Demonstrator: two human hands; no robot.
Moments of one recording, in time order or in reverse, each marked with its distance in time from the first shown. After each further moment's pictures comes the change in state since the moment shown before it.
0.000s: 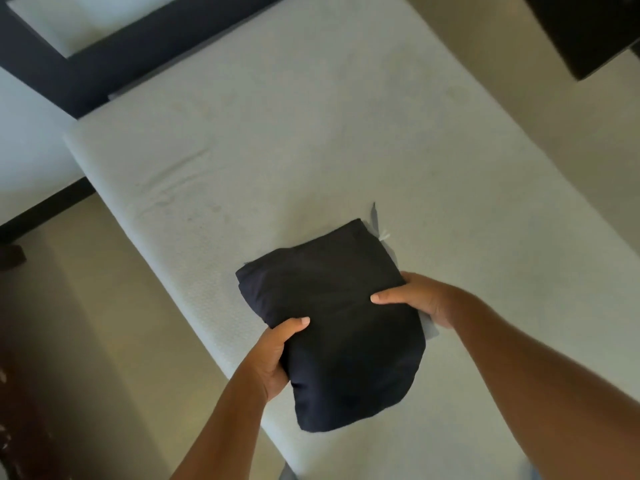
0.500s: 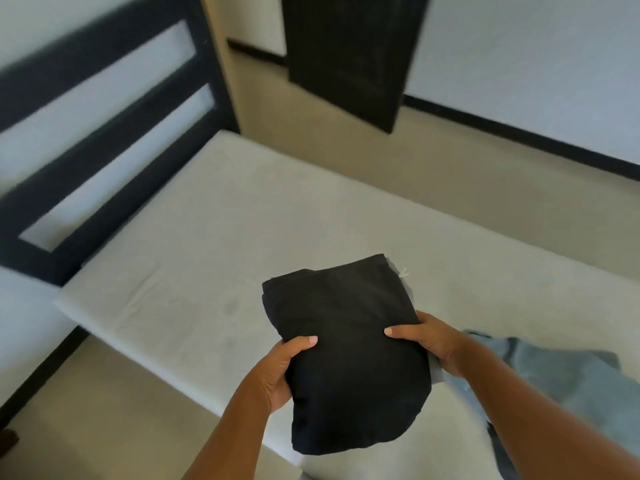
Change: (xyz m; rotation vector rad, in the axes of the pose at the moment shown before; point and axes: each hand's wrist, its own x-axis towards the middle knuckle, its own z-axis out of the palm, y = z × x) left_hand -0.202 -0.079 0.120 0.524 -0.240 0.080; right_hand -0.290 0.211 0.026 0.589 0.310 -0.219
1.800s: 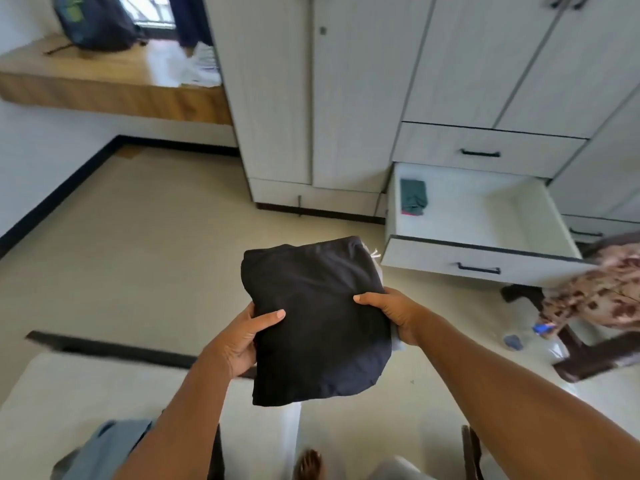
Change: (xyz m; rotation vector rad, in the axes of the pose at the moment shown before) left_hand -0.286 -0.608 0.667 1.460 -1.236 -0.474; right_hand -0.645 0.683 -0.199 1.577 1.284 -0.114
